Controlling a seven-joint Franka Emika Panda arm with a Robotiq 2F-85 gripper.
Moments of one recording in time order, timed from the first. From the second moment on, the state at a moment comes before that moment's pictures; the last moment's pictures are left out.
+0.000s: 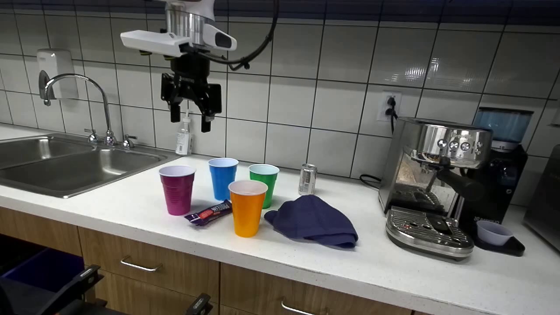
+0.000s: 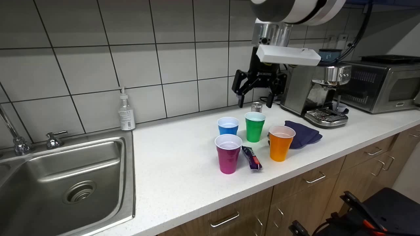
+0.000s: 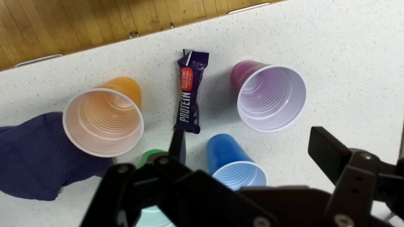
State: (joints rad) arm 0.03 -0.28 0.04 -2.57 0.12 2.39 0.17
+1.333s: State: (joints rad) arm 0.03 0.14 0.02 -2.33 0.12 2.66 0.37
